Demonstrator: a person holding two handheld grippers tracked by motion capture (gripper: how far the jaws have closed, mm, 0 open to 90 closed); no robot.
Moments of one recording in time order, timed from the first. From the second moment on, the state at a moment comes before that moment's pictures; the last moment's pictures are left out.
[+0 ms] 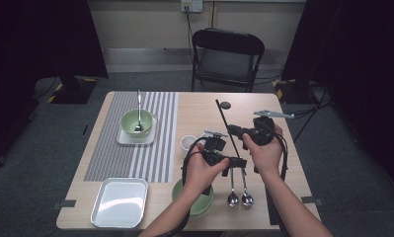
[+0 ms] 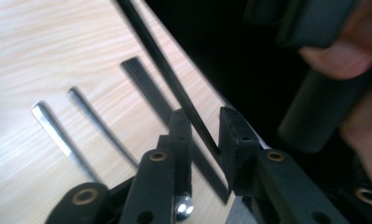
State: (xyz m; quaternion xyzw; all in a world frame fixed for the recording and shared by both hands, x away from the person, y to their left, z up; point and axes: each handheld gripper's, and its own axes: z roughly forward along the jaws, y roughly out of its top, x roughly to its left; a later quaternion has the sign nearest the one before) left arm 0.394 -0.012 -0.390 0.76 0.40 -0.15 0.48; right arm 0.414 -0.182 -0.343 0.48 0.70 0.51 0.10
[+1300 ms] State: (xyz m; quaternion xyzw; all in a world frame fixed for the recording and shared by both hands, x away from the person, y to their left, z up) left arm 0.401 0.021 -0.374 0.78 0.42 -0.11 0.45; right arm 0.415 -0.201 -0.338 0.46 0.72 0.51 0.13
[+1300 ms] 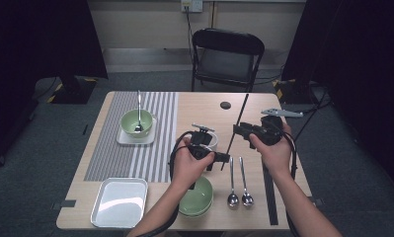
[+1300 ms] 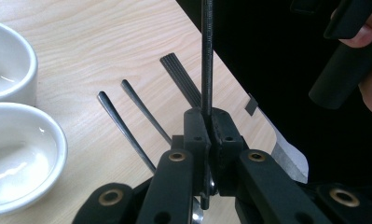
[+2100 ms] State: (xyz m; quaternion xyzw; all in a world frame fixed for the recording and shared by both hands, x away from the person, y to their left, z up) left arm 0.409 0.056 -0.368 0.76 0.46 -0.09 0.45; right arm 0.410 -0.227 -0.359 0.43 0.75 0.48 0.18
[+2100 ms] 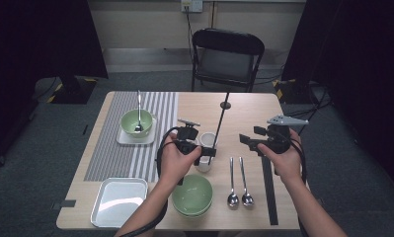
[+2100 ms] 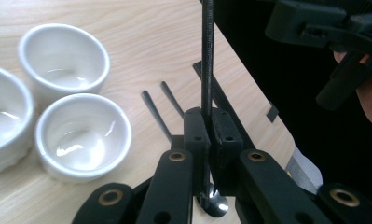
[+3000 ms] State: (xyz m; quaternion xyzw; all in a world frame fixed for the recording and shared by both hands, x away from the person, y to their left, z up) left arm 0.409 0.109 -0.361 0.74 0.50 -0.07 0.45; right arm 0.399 -0.233 -0.386 0.41 0.78 0.45 0.17
